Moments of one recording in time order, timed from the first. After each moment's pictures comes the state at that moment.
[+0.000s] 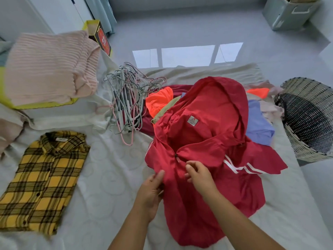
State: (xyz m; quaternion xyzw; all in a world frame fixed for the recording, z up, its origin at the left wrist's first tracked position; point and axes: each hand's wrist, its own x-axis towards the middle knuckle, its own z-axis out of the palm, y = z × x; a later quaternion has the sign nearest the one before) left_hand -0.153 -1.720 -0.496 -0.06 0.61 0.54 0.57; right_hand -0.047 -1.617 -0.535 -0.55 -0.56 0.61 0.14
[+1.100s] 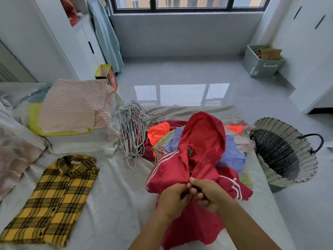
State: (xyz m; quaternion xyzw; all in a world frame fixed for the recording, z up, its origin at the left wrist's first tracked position) left_hand -0.110 -1.711 -0.400 0.51 0.75 0.28 0.32; right_hand -0.007 -1.625 -0.347 -0.51 -0.35 0.79 0.04
